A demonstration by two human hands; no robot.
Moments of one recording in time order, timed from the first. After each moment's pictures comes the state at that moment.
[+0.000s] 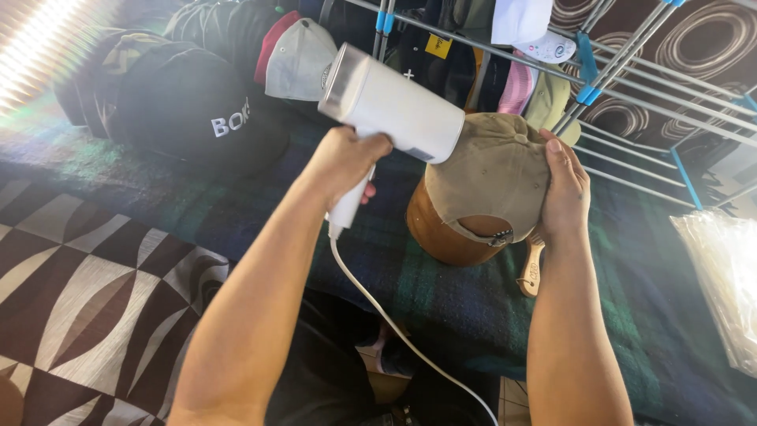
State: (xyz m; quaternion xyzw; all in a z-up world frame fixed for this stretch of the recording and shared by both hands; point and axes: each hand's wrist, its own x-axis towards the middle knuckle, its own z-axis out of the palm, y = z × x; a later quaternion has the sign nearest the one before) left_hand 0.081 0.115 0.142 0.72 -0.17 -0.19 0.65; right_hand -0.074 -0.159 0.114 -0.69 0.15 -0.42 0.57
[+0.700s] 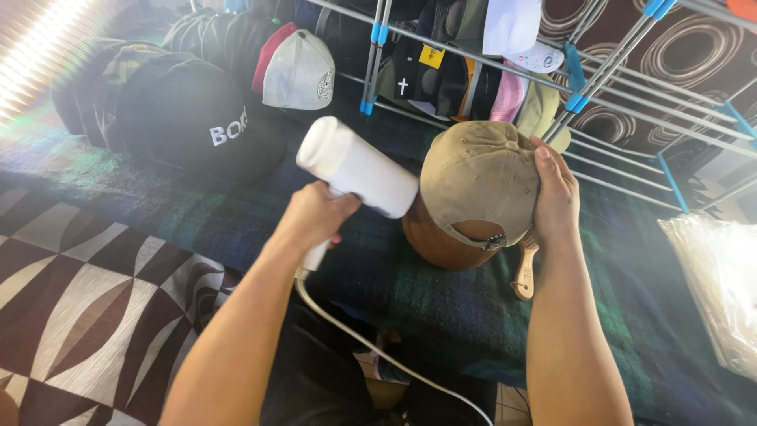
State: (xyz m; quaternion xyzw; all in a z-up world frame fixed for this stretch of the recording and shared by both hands) left_hand 0.062 0.154 0.107 0.81 -0.16 -0.20 0.53; right_hand -0.075 -0.163 0.116 -0.72 0.16 -0.43 0.52
